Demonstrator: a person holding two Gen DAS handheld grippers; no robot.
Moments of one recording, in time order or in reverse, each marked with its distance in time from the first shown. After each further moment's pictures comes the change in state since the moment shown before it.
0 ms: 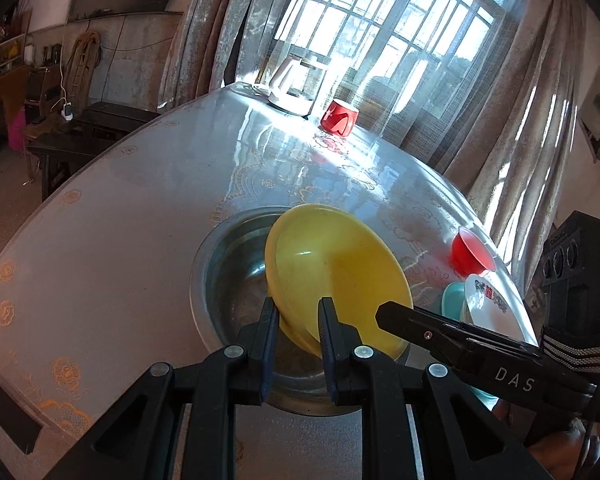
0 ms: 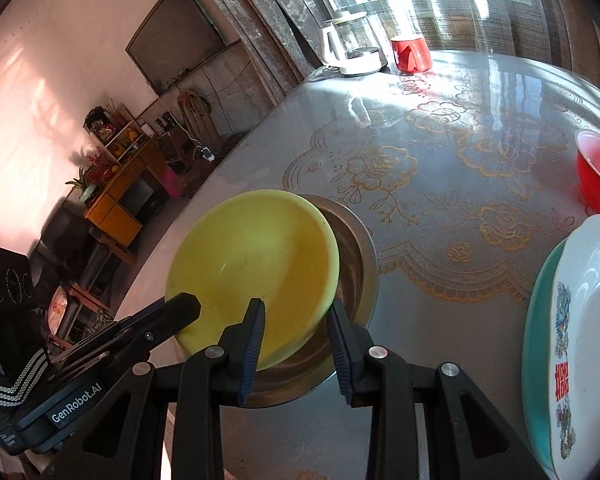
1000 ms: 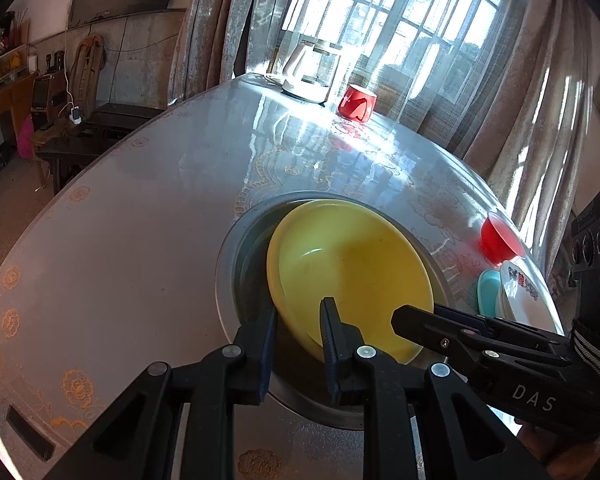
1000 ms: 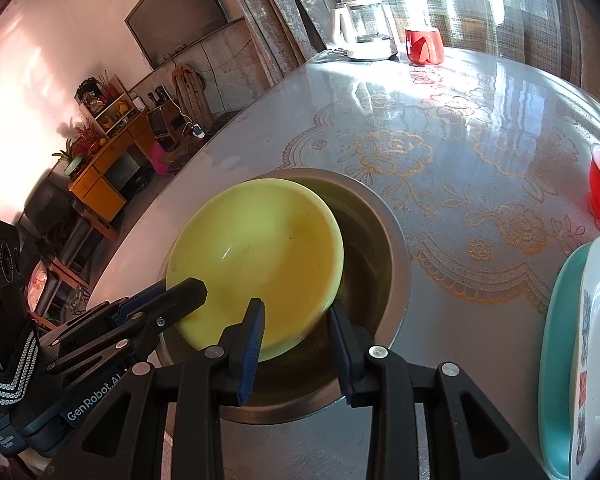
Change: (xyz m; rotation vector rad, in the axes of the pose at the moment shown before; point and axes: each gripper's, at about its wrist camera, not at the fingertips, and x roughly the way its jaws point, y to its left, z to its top) left arm 0.024 0.012 -0.003 0.041 0.030 0.066; right arm 0.019 0.014 -0.007 -0.049 0.042 -0.072
